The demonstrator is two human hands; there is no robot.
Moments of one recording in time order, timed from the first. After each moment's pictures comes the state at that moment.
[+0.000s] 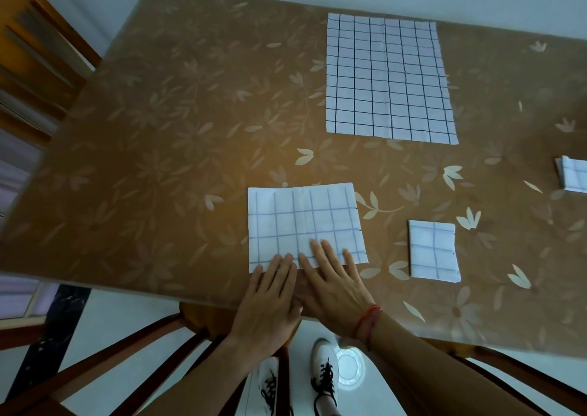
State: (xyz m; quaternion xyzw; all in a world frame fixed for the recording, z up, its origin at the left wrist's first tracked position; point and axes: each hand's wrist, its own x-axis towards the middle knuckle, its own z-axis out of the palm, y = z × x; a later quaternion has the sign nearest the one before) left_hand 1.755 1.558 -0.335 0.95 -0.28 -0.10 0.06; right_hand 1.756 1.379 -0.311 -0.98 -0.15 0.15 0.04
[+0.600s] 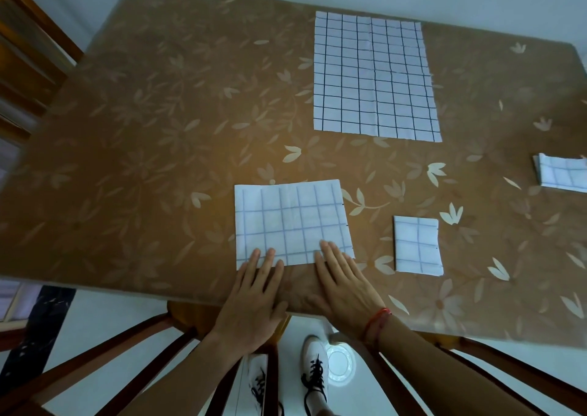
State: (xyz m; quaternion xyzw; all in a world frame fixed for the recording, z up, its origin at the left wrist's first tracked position) left_hand 1.758 1.567 -0.340 0.94 -0.29 -0.14 0.06; right_hand 1.738 1.342 -0.323 -0.98 -0.14 0.15 0.02
